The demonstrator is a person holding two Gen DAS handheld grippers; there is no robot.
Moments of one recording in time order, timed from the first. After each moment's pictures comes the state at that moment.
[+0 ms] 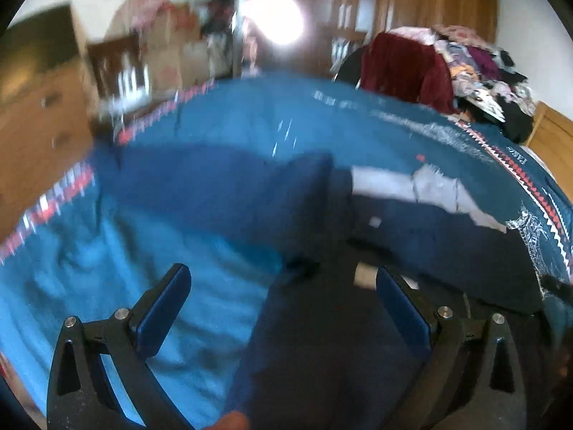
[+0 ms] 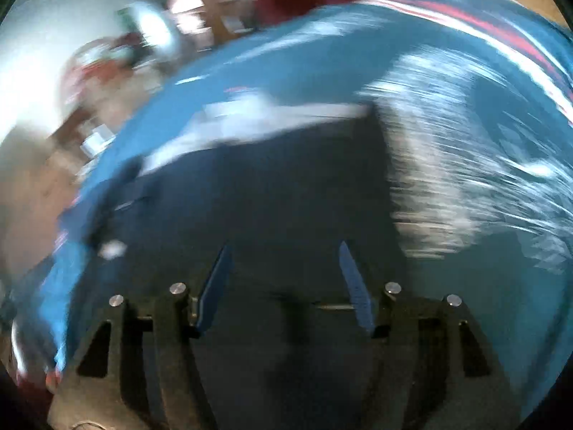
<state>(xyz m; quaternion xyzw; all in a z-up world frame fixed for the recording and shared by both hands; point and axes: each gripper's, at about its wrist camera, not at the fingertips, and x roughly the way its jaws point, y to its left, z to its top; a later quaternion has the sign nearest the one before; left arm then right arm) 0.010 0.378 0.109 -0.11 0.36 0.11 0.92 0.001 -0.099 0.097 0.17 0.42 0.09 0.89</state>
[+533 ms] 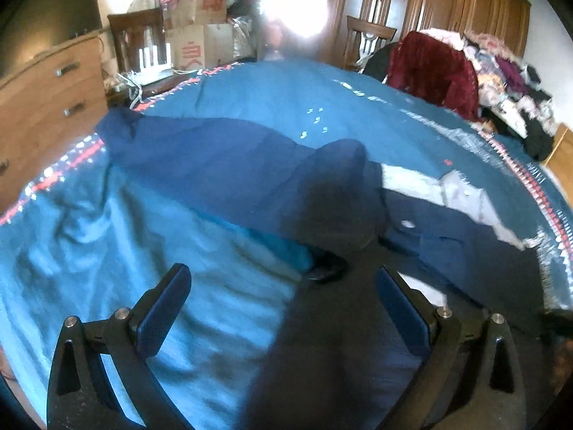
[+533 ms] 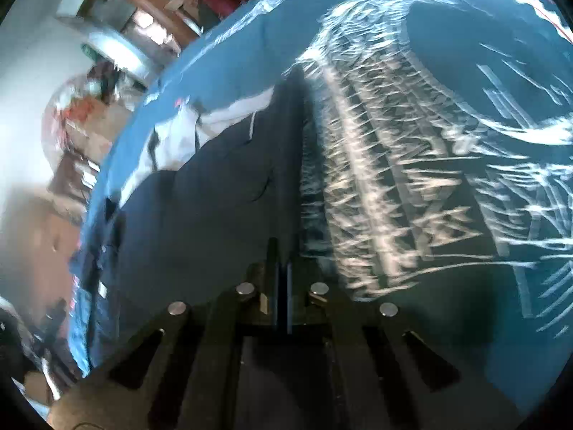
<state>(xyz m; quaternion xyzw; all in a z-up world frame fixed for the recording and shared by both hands) 0.021 0.402 0.103 -0.11 0.36 0.15 0.91 0.040 -0.174 0.050 0.27 0.46 0.11 0.84</state>
